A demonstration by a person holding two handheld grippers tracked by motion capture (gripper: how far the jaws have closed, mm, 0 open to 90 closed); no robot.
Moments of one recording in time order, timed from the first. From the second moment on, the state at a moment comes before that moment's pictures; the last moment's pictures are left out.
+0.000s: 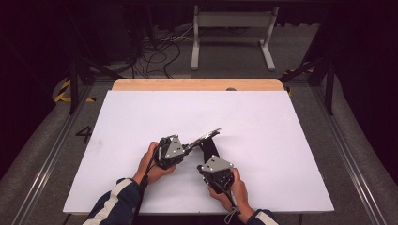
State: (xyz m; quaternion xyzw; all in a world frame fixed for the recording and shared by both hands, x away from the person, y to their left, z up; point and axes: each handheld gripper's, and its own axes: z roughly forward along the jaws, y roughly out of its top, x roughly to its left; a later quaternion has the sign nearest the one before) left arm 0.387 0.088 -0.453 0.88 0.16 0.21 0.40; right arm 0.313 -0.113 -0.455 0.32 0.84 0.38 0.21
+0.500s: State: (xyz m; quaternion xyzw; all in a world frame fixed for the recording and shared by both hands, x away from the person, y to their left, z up) left arm 0.387 0.083 -0.454 0.87 0.15 0.21 0.41; right arm 0.317 -0.121 -0.455 0.32 0.84 0.39 0.20
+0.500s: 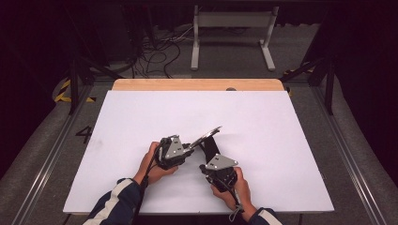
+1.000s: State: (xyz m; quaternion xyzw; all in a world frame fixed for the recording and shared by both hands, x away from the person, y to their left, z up) left arm 0.388 0.083 -0.454 0.87 0.15 0.22 0.42; right arm 0.318 -0.117 -0.453 0.32 0.83 0.40 0.21
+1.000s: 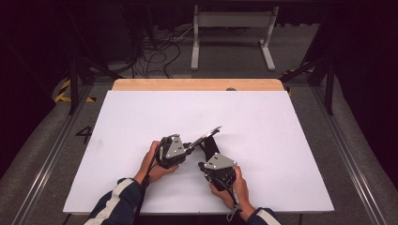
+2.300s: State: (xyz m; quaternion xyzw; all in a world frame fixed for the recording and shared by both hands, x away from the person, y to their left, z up) left arm 0.371 0.080 -0.451 0.87 0.13 0.21 0.42; right arm 0.329 -0.145 -0.453 0.31 0.84 0.40 0.17
